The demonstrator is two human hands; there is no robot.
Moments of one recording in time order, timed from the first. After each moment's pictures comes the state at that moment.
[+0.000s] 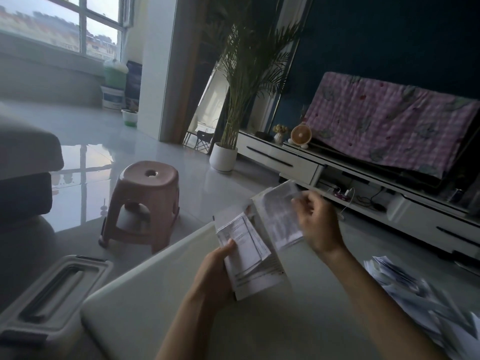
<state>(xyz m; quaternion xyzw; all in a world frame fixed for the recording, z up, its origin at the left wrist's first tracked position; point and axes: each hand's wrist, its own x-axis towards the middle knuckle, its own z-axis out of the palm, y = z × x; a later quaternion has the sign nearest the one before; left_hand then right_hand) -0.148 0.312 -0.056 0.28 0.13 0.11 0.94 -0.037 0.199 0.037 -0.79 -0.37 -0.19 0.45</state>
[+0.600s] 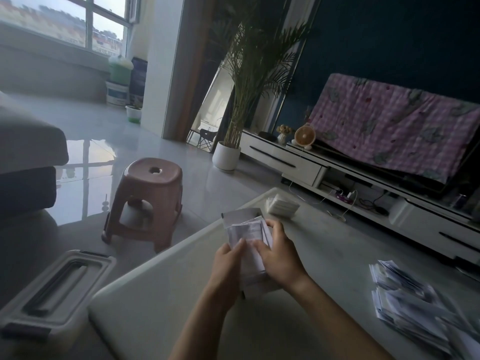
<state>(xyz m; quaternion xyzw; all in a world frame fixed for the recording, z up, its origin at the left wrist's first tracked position) -0.143 0.304 -0.052 0.41 0.19 0.23 0.86 -0.078 0.230 -0.017 -0.85 -0.35 0.00 0.39</state>
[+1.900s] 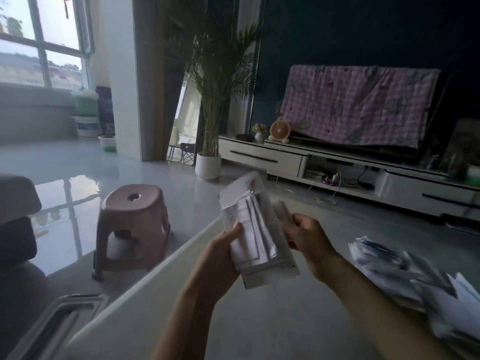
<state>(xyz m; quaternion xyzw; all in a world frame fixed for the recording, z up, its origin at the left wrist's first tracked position) -0.136 0.294 -0.001 0.40 -0.02 0.08 0.91 -0.046 0.162 0.033 -0.75 -0.22 0.10 0.61</state>
